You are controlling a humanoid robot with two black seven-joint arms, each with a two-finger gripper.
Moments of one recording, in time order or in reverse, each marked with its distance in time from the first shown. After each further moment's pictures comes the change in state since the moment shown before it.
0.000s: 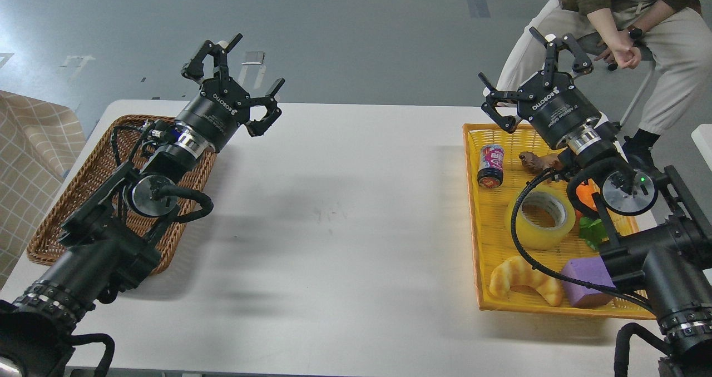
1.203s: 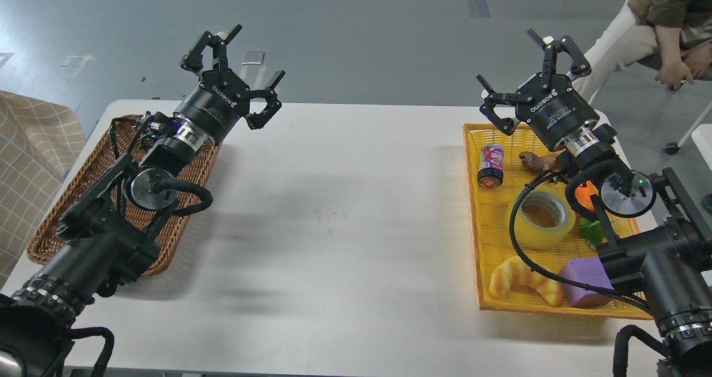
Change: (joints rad) left arm -0.022 0.006 0.004 0.001 -0.001 0.000 0.000; right arm -0.002 0.005 0.000 0.003 -0.003 0.000 0.000
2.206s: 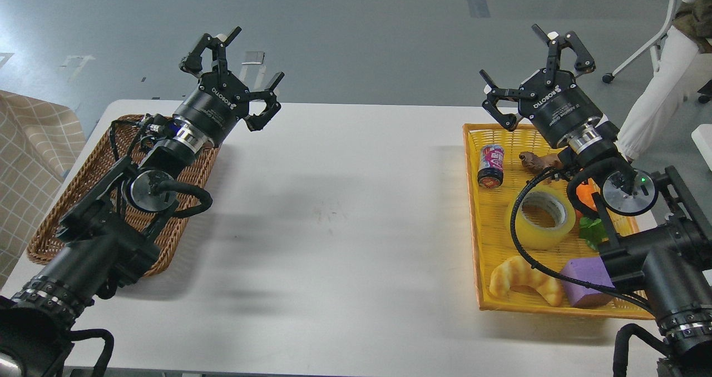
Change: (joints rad) left arm 0.005 0.001 -0.003 -0.001 0.000 0.000 0.000; right arm 0.006 0.000 0.007 0.007 0.003 0.000 0.005
